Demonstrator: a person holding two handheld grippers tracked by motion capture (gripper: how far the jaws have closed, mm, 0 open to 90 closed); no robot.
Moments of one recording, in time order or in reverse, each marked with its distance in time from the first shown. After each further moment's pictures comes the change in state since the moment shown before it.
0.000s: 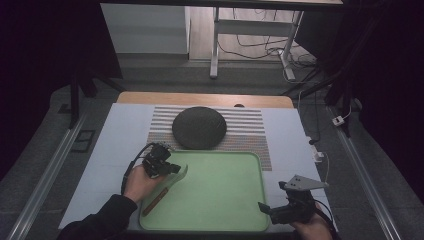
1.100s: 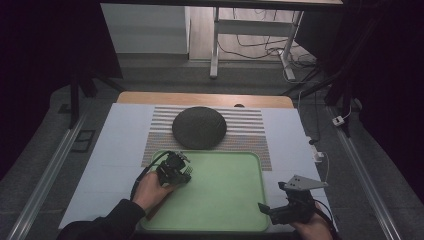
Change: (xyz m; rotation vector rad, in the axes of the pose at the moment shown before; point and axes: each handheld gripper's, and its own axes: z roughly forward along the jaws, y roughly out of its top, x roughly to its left) left arm -0.035 0.006 0.026 0.093 0.034 0.096; right arm 0.000 0.000 0.001 0.003 0.012 -0.001
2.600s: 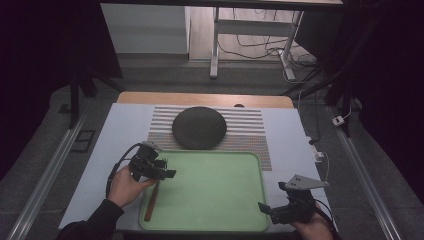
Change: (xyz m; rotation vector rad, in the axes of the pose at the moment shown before) left arm 0.034 -0.036 -0.059 -0.170 -0.045 -0.118; right arm -0.001 0.000 0.000 -0.003 0.009 0.014
